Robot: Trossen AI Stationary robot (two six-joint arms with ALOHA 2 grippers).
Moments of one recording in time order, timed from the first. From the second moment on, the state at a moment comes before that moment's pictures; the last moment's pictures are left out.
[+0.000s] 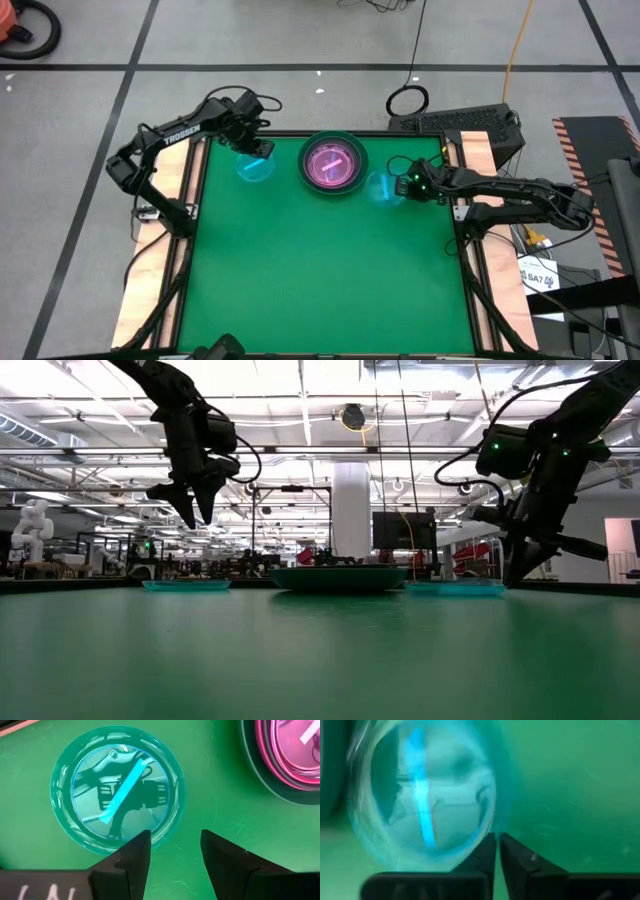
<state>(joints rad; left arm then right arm) 0.83 1.56 1.24 -1.02 0.17 -0.34 -0.55 1.06 0.38 -0.45 0.03 1.15</state>
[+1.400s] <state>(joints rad) 0.95 1.70 1.24 -0.97 0.26 -0.25 -0.55 0.94 0.70 -0.29 -0.06 1.28</state>
